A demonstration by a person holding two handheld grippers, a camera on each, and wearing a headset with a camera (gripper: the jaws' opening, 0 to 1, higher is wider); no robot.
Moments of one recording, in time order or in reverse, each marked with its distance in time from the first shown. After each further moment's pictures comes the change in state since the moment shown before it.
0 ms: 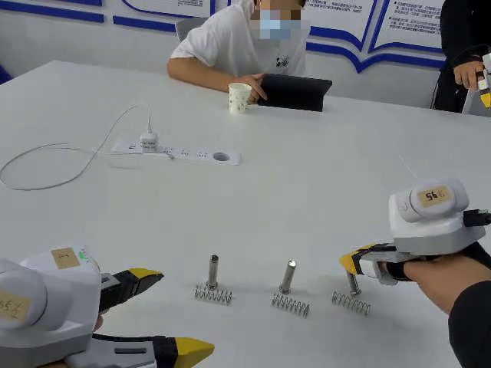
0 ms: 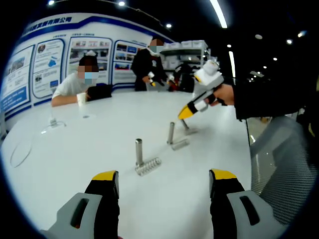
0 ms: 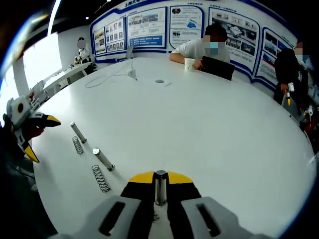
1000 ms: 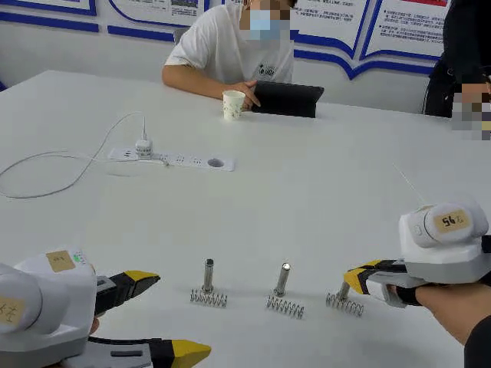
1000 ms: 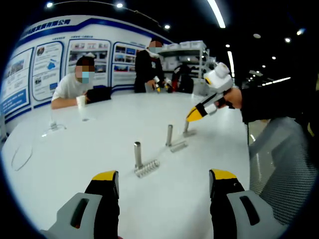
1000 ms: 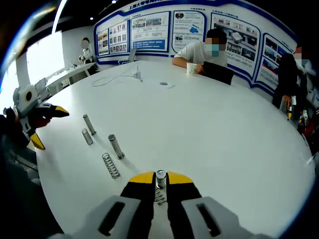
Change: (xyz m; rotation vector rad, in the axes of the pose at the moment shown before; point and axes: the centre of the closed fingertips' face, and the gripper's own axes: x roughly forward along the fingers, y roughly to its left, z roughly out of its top) left arm -0.004 -0.004 0.006 0.015 -0.009 0.000; right arm -0.024 0.012 -0.014 -0.034 -0.034 -0.004
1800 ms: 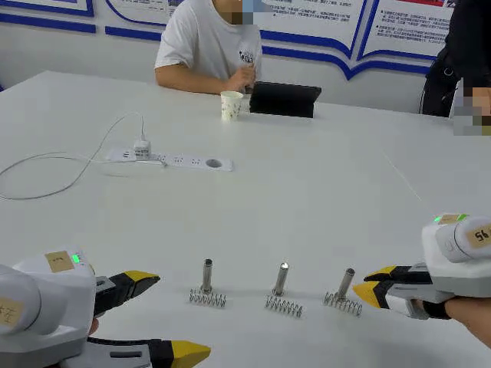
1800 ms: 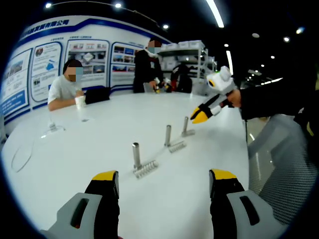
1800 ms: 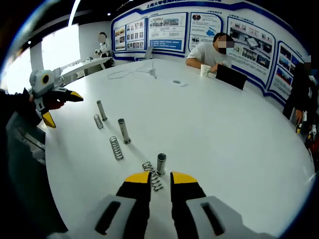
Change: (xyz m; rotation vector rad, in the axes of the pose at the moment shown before) left arm 0.001 -0.002 0.001 0.008 0.002 -0.010; right arm -0.012 -0.002 -0.020 -0.118 0.008 0.132
